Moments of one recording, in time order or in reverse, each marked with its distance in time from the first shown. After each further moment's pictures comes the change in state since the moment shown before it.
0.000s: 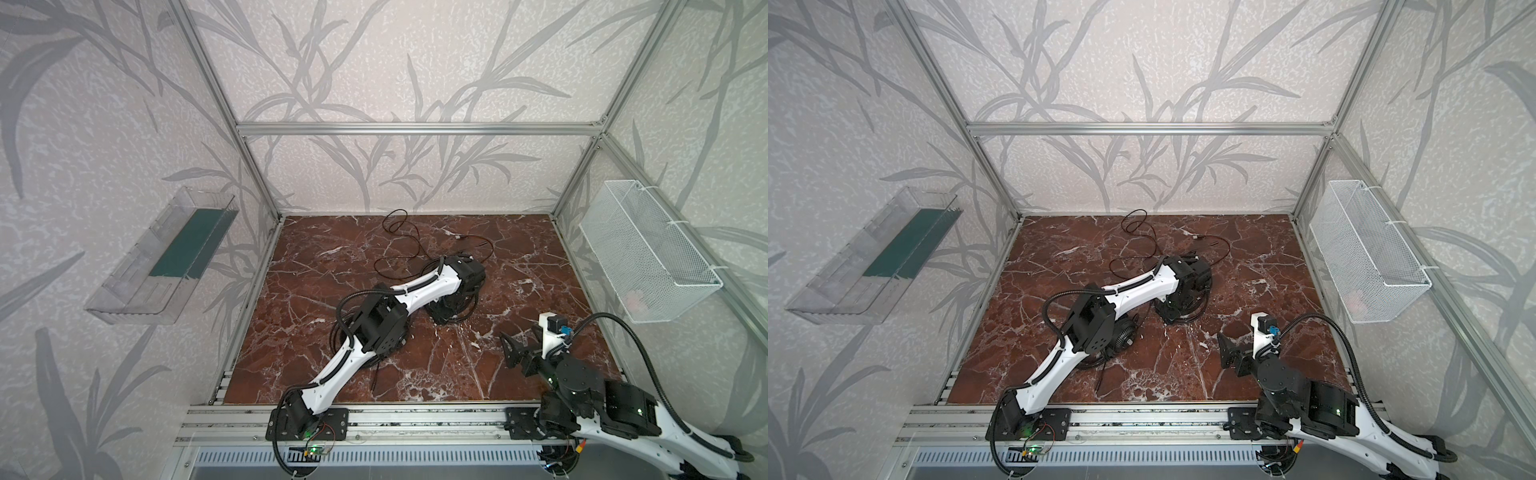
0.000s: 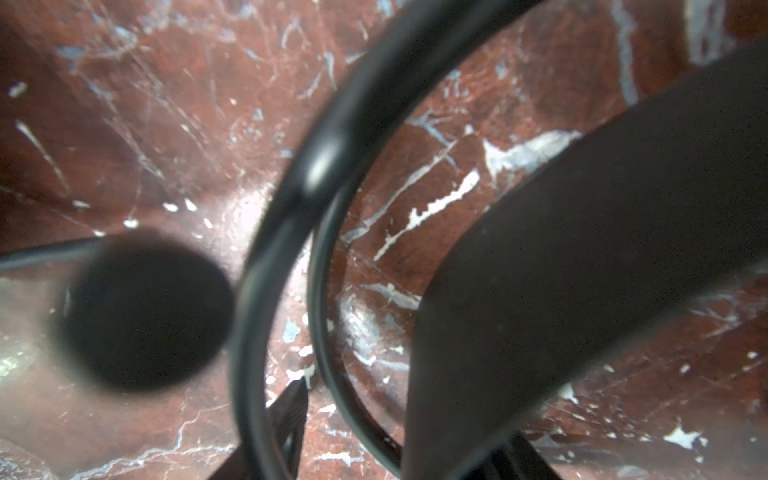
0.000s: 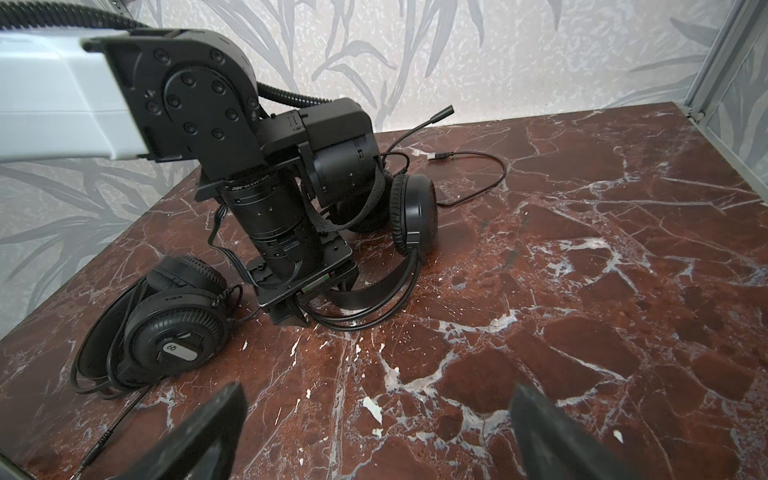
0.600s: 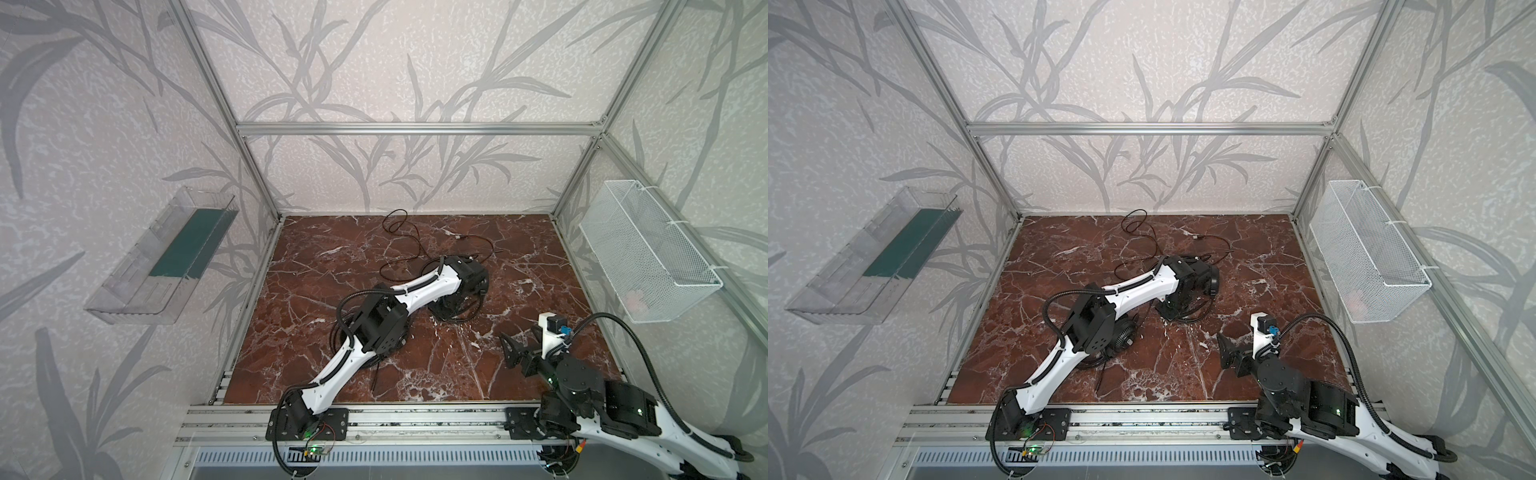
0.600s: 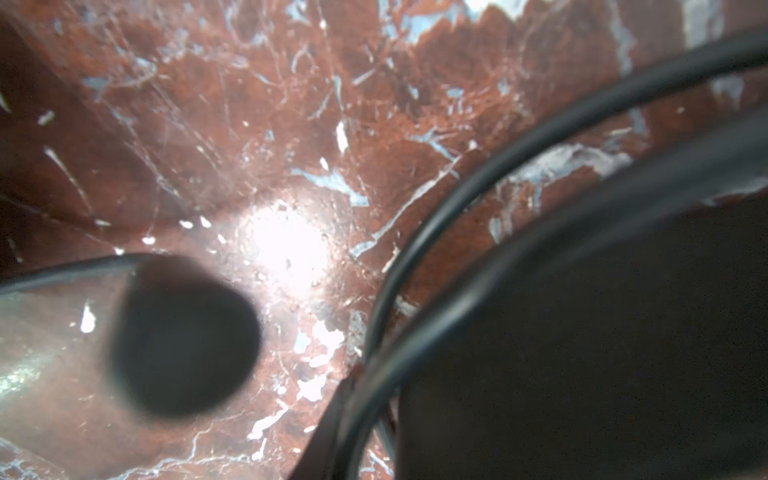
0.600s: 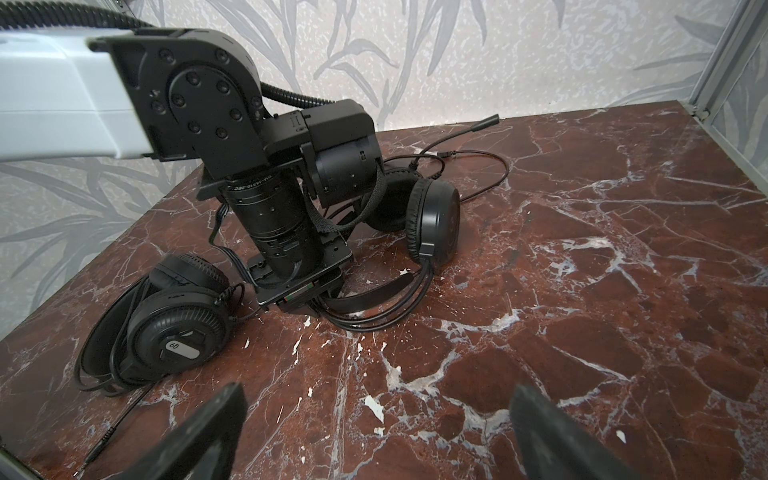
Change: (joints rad) left arm 0.000 0.002 0.000 -0.009 -0.007 0.035; right arm 0.000 0.000 0.000 0.000 -0.006 0.000
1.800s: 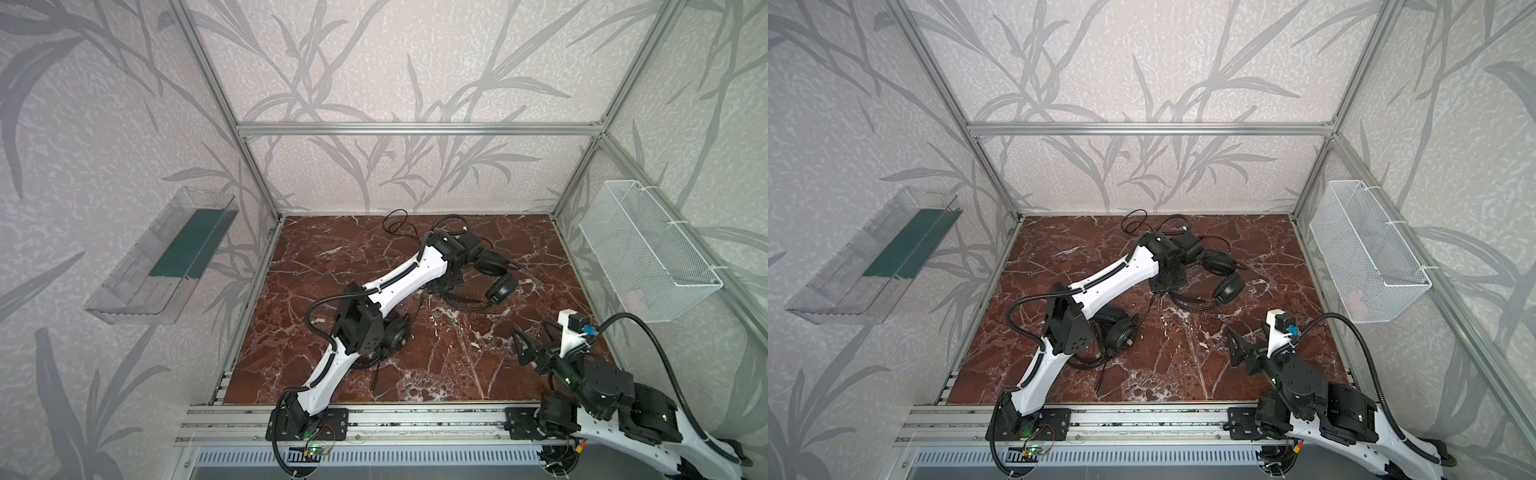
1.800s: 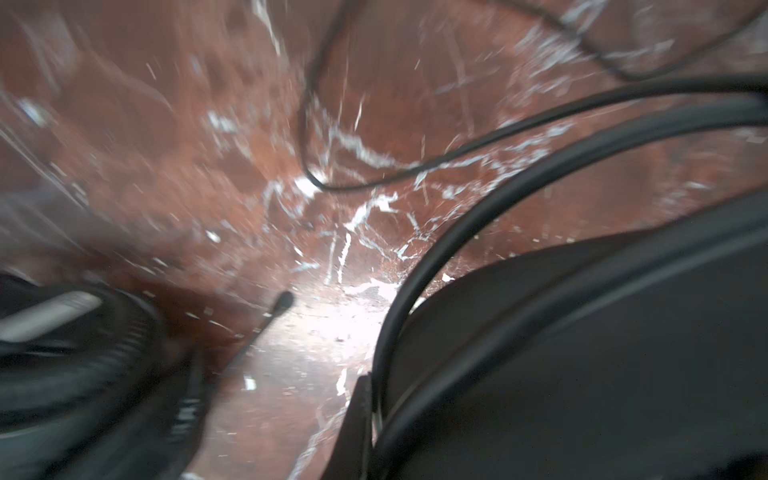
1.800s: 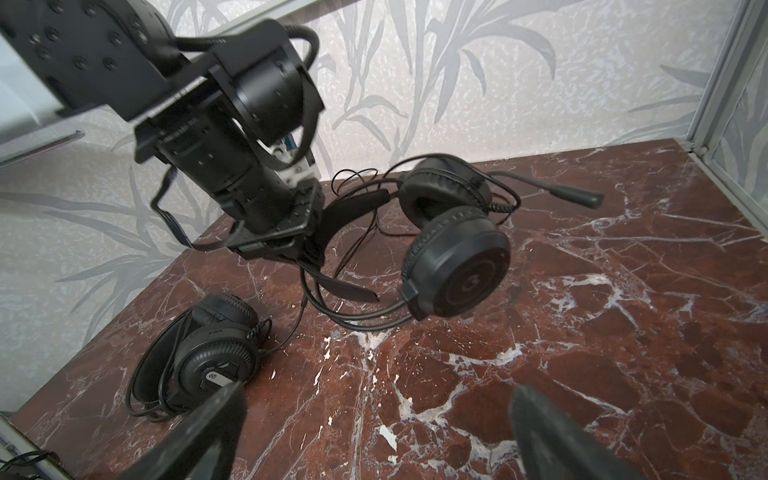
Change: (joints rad) left arm 0.078 -0.232 0.096 -0.041 -0.111 0.710; right arm 0.000 -0.047 0.117 -0.012 0.011 -0.061
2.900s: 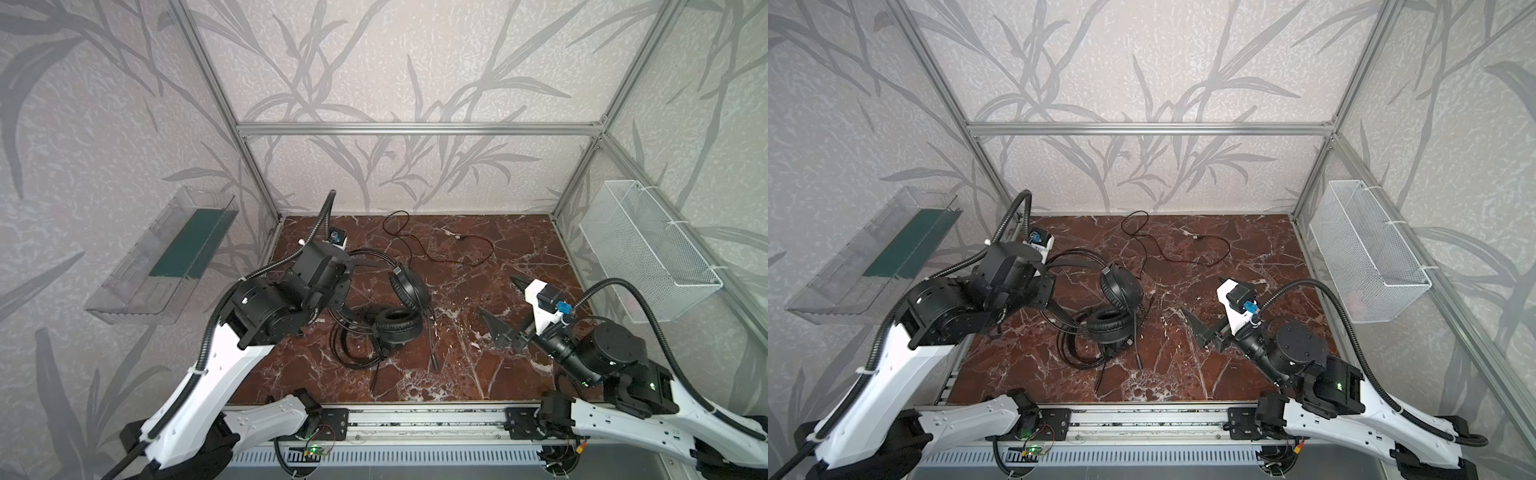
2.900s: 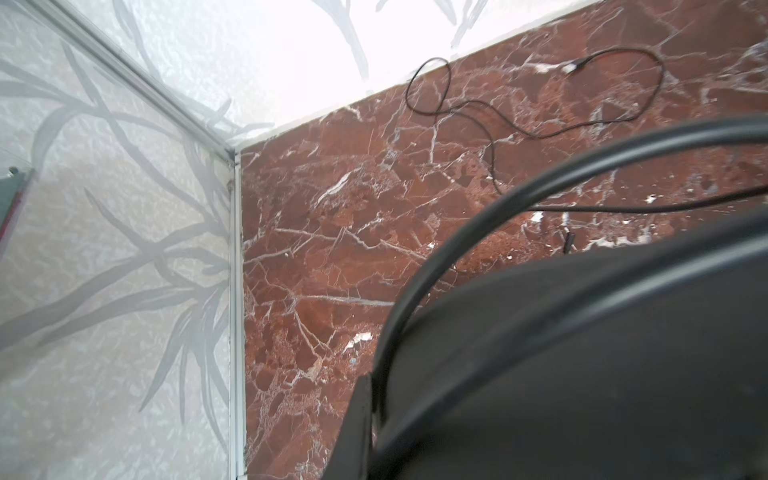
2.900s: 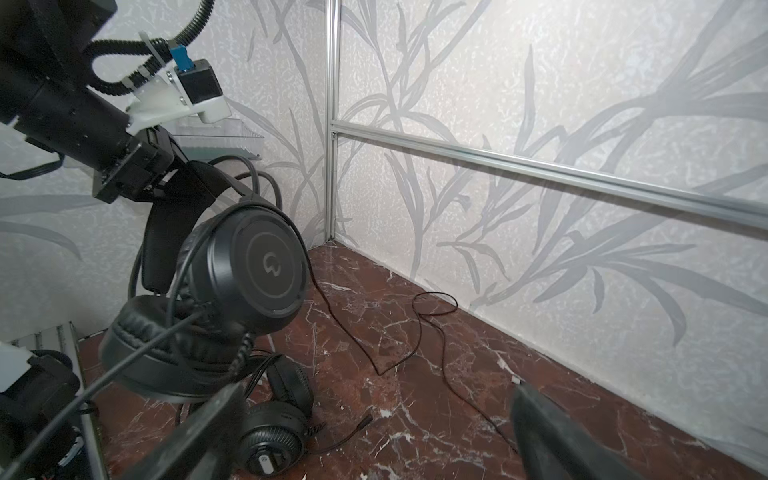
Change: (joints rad) left arm 0.126 -1.198 -0.724 0.047 -0.324 0.829; right arm -0.002 0.529 0.298 0.539 -0.306 -0.644
